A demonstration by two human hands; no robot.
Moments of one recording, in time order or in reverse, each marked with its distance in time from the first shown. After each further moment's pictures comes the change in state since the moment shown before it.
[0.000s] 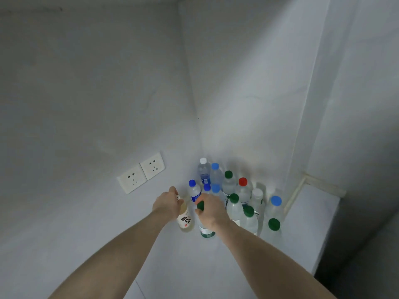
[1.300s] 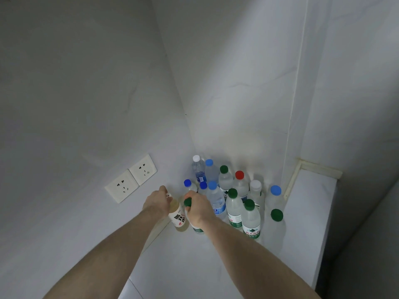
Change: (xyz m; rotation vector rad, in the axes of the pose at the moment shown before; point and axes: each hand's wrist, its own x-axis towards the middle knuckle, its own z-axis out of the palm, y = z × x) left_hand 0.046 -0.021 0.004 0.085 -0.001 0.040; right_hand 0.030 -0.017 0.035 0.190 0.005 0.091
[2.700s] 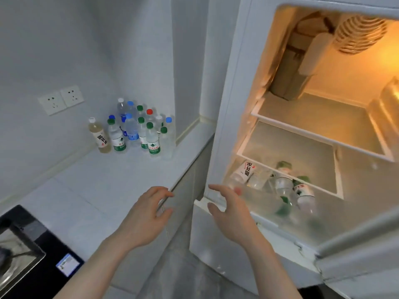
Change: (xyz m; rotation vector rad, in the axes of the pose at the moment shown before) left_hand -0.579 0.137 0.044 -0.473 -0.046 0.629; right_hand -0.600 0.119 -0.226 0.025 0.223 0.133
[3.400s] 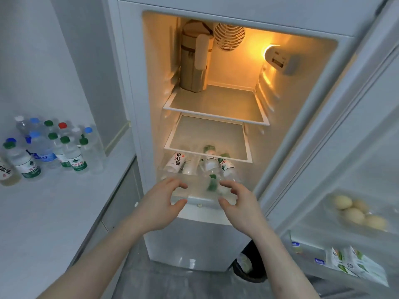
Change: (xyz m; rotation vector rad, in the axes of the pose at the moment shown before) left_hand 0.027 0.165 0.087 -0.078 -0.246 0.389; right_hand -0.134 0.078 -0.123 -0.048 0.414 0.277
